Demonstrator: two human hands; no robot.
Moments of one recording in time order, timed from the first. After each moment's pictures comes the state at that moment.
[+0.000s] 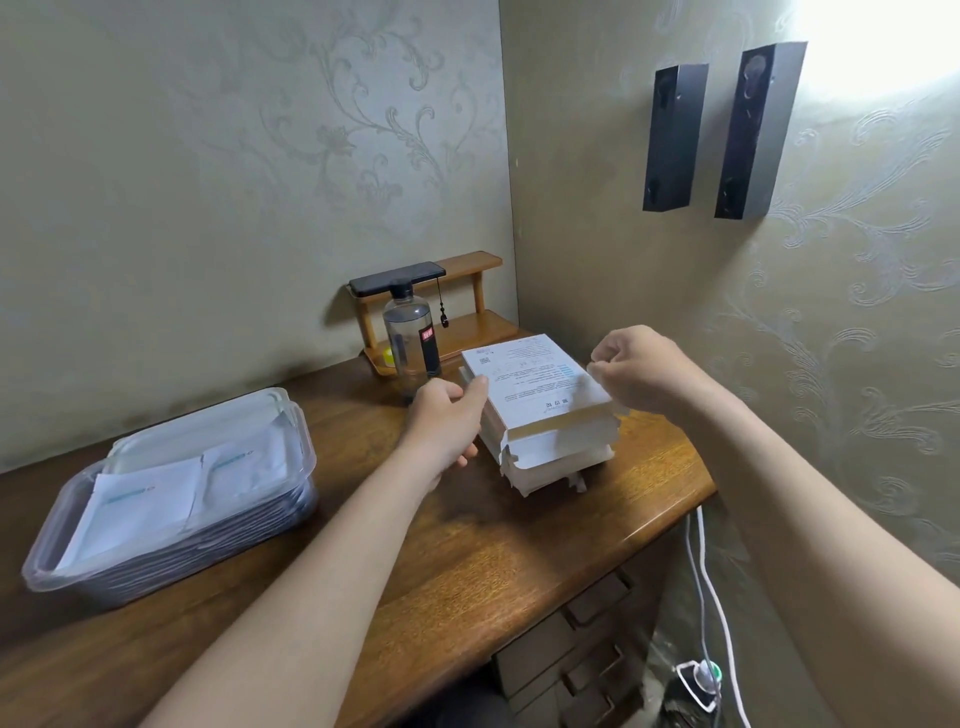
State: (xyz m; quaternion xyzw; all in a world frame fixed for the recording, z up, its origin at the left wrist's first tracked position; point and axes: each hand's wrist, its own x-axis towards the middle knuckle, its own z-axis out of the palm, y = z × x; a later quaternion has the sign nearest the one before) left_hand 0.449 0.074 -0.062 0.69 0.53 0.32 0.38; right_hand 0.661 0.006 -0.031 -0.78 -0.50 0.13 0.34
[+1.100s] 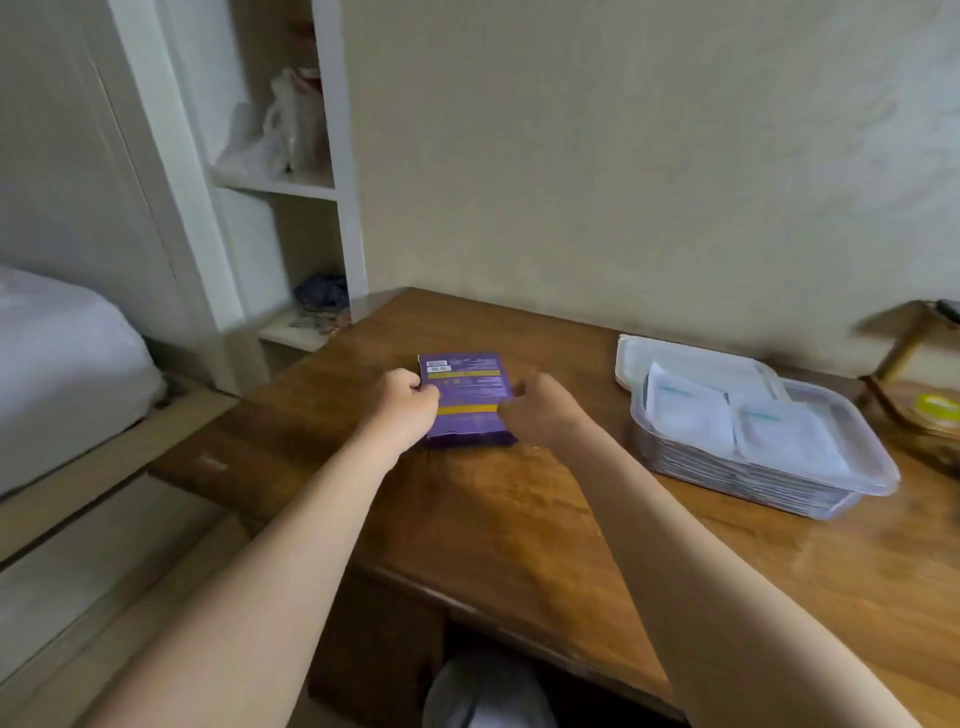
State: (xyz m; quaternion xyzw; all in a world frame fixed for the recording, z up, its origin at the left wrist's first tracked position) left_hand -0.086 -0.025 -0.095 0.32 0.80 0.46 0.21; right_hand 0.057 0.064 -0.084 -0.49 -0.79 0.34 0.15
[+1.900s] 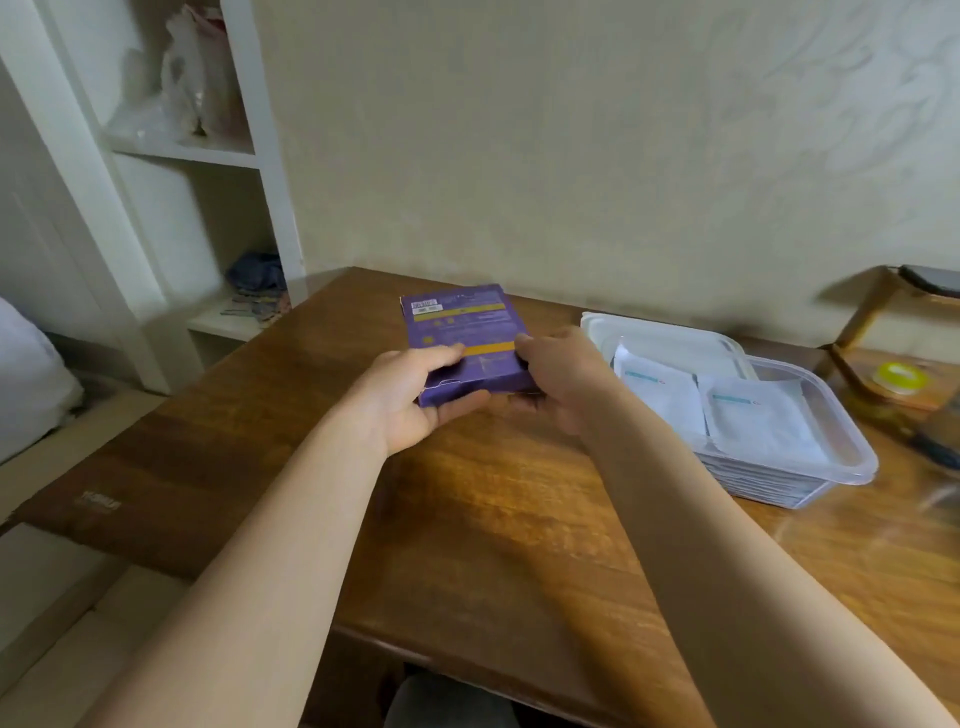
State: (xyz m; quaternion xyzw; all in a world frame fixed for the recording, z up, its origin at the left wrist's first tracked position) left_hand -0.054 0.026 -0.073 0.18 0.50 0.63 0.57; right_hand 0.083 0.105 -0.059 -0.54 -0.55 0.56 0.31
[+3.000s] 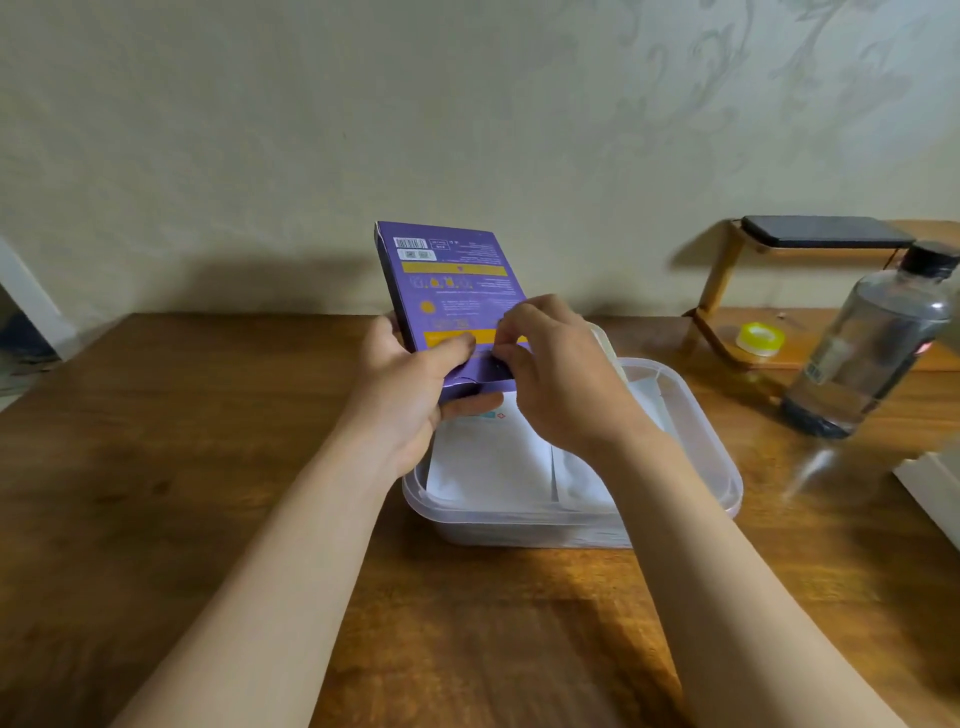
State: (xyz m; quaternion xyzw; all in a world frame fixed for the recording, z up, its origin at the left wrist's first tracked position) left_hand 0.105 0.168 -0.064 0.38 0.45 0.64 0.49; right_hand 0.245 0.207 -0.074 -0.45 -0.81 0.09 0.36
